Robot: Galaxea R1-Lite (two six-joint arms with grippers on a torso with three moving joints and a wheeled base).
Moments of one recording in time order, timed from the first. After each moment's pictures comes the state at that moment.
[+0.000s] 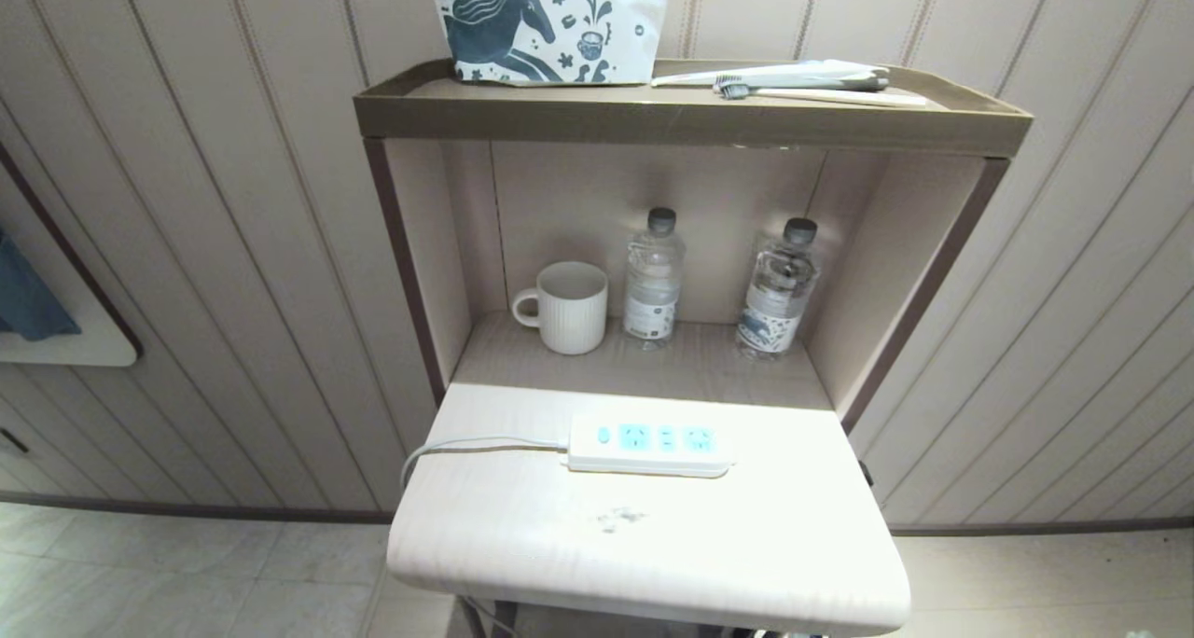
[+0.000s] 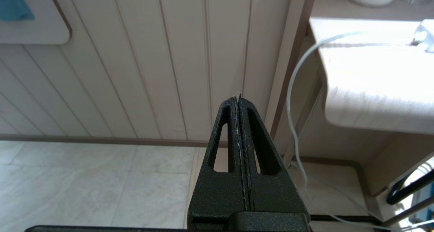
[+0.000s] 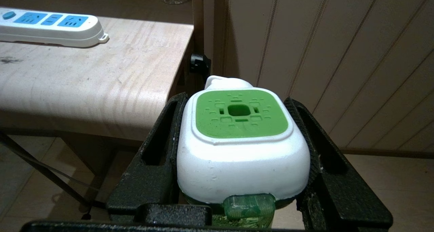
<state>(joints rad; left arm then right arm) 0.00 0.00 0.00 0.04 -0.01 0.03 -0.01 0.00 0.00 0.01 0.01 0.00</state>
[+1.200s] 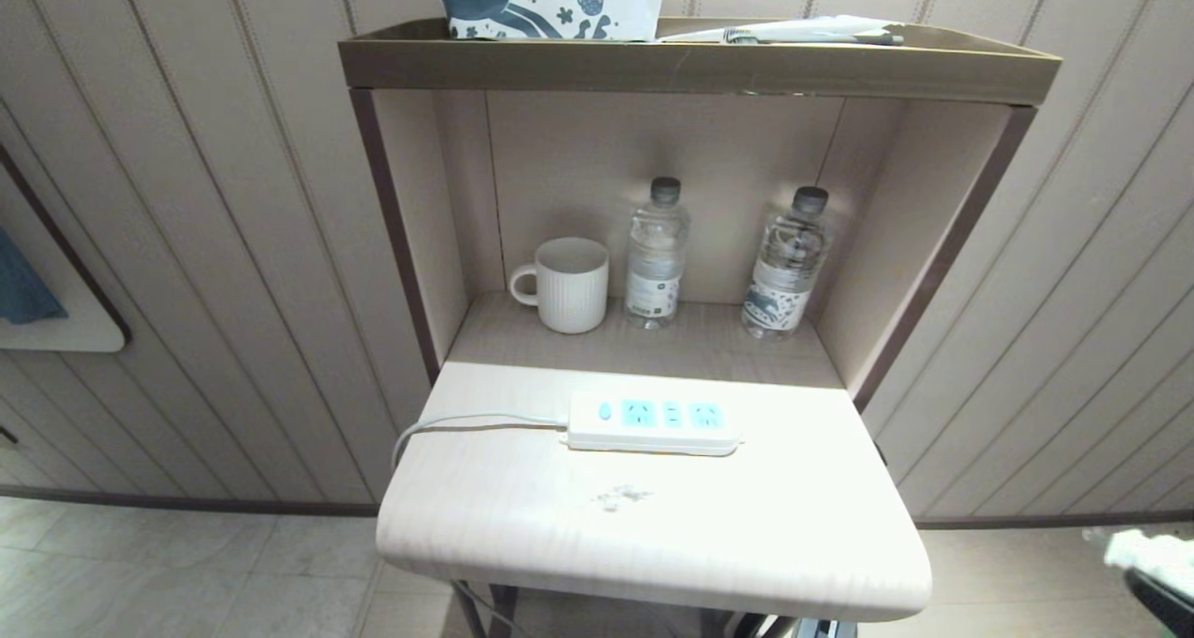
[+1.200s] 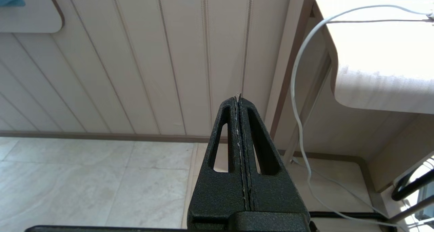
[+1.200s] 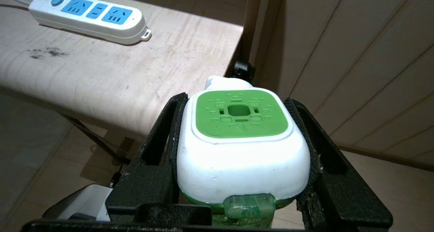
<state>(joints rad) 0.00 0.00 0.00 0.04 -0.01 0.03 0.01 0.55 -0.33 -0.10 0.17 -0.05</state>
